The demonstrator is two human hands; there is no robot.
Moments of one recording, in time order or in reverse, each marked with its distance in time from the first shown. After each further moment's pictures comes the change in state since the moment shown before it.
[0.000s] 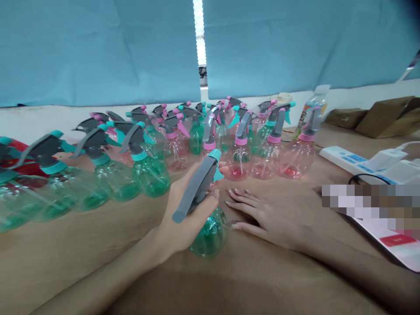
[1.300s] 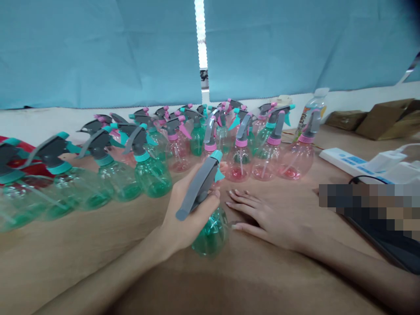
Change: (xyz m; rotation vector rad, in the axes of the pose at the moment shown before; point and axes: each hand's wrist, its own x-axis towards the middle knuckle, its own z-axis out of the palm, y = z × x) left_hand -0.002 -0.004 0.001 0.050 0.038 0.064; right_hand 0.000 -0.001 -0.001 0.008 0.006 -0.015
